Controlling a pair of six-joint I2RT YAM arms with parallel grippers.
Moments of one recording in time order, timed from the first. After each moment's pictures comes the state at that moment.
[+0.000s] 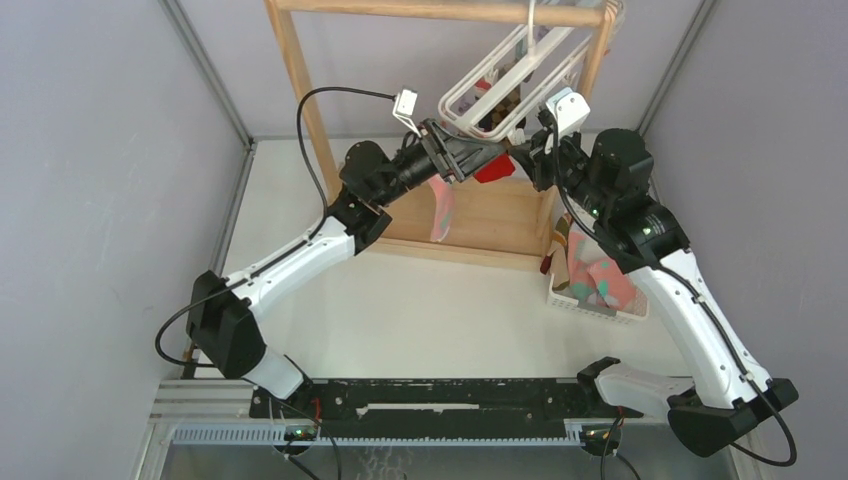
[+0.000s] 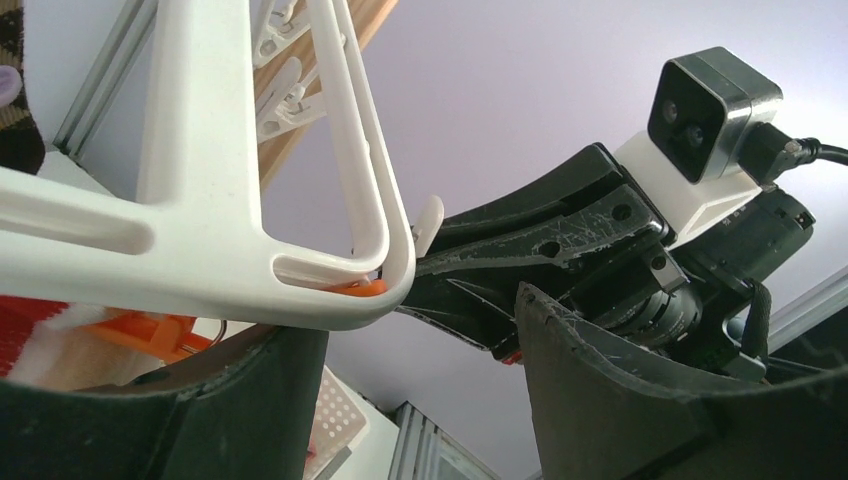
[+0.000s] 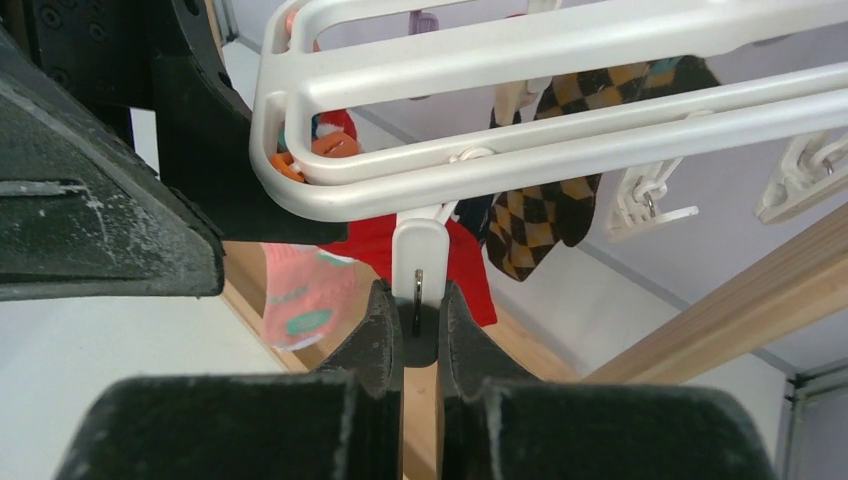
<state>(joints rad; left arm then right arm) -0.71 1.54 1.33 0.57 0.37 -0.92 0.47 1.11 1.40 -0.40 -0.11 -0.16</state>
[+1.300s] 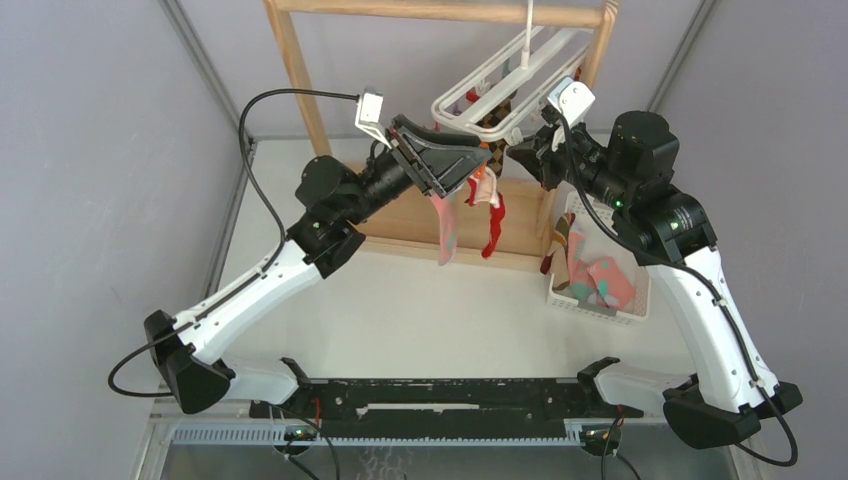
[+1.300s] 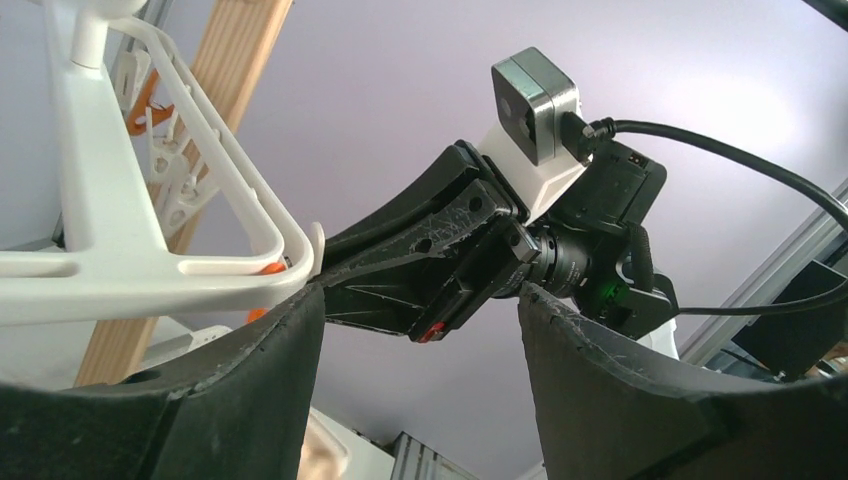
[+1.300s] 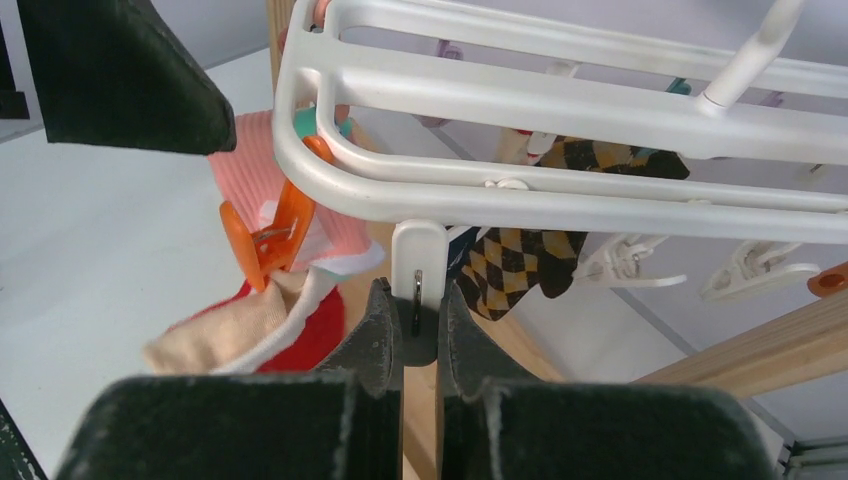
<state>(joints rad) -0.81 1.31 1.34 0.45 0.29 -0.78 0.45 1.16 1.65 -0.64 -0.30 -0.25</state>
